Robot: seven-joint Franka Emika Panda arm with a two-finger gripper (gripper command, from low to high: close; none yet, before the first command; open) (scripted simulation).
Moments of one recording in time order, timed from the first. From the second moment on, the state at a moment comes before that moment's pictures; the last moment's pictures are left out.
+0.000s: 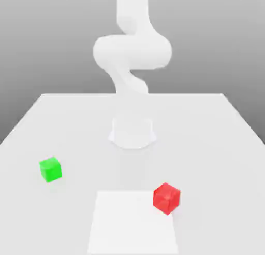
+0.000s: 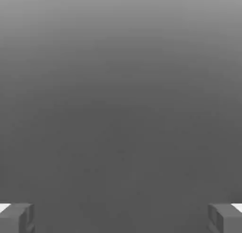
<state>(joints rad) 0.02 -0.72 0.00 -2.36 -0.01 2.35 0.75</state>
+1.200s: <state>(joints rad) 0.22 0.13 0.02 -2.80 -0.01 2.94 0.24</state>
